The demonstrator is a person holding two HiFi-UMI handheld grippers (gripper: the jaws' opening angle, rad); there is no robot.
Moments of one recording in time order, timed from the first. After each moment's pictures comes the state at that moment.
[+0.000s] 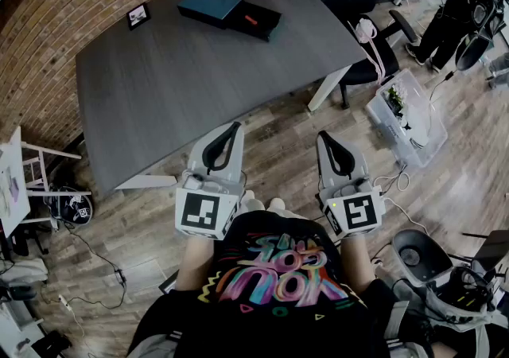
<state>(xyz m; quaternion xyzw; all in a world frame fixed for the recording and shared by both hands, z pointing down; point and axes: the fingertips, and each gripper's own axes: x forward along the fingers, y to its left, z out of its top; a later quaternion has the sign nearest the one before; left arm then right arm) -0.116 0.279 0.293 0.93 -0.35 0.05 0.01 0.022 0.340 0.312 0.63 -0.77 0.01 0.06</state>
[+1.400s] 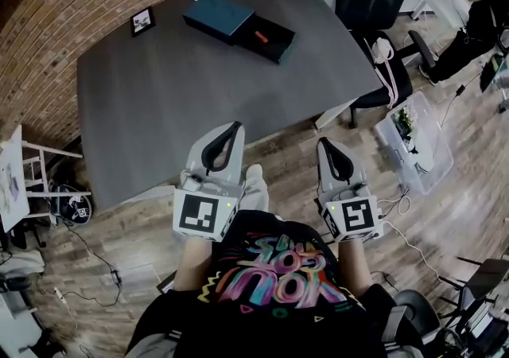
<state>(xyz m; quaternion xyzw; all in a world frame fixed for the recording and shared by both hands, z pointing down) -0.088 0.180 0.301 0.93 -0.37 0.05 0.02 0.057 0.240 0.345 0.63 -0.78 0.04 0.06</state>
